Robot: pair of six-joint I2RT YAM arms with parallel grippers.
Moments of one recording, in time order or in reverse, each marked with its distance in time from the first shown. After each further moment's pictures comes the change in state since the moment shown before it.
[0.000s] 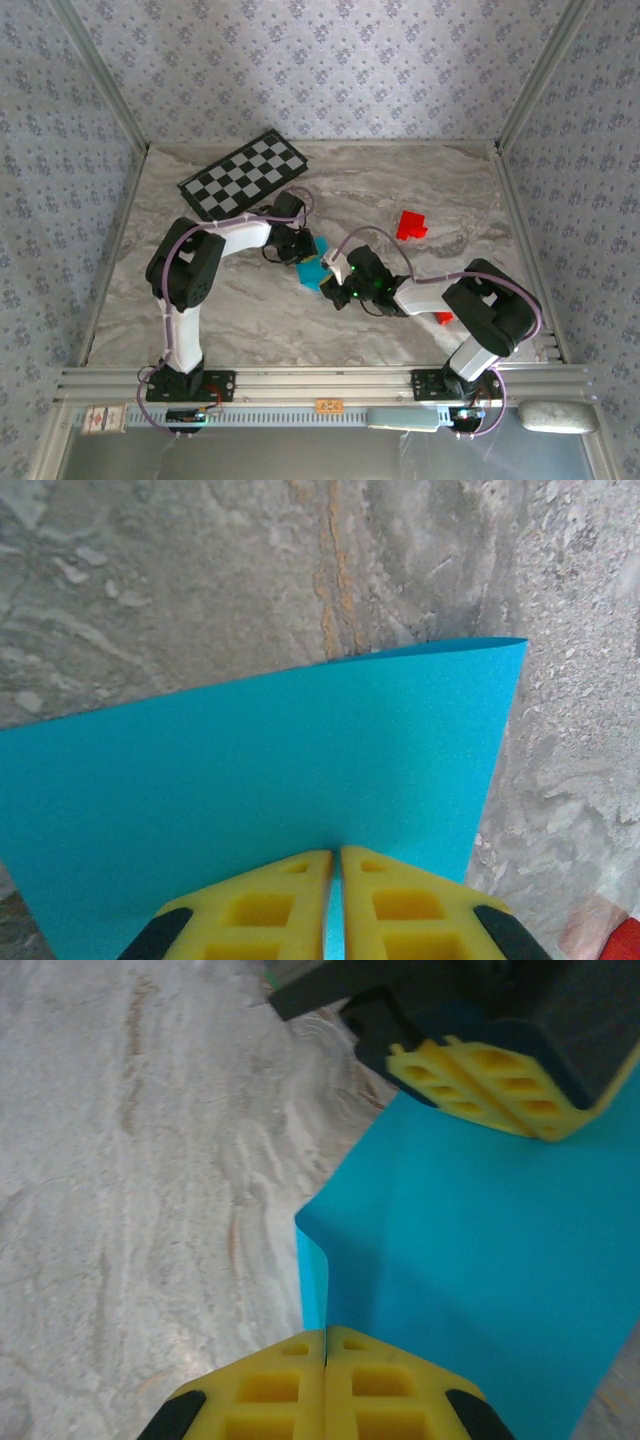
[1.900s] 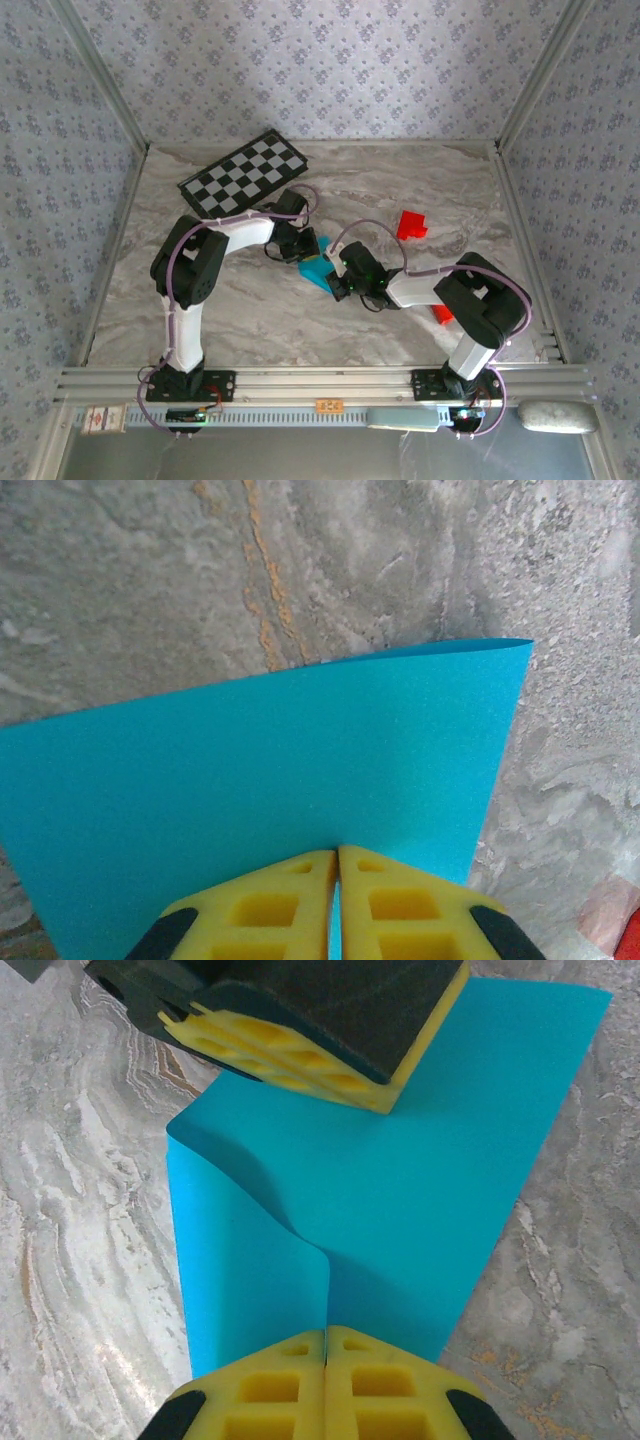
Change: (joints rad) left arm -0.003 0.032 0.050 -0.039 0.017 0.071; right arm 0.000 0.064 0.093 -0.142 0.221 0.037
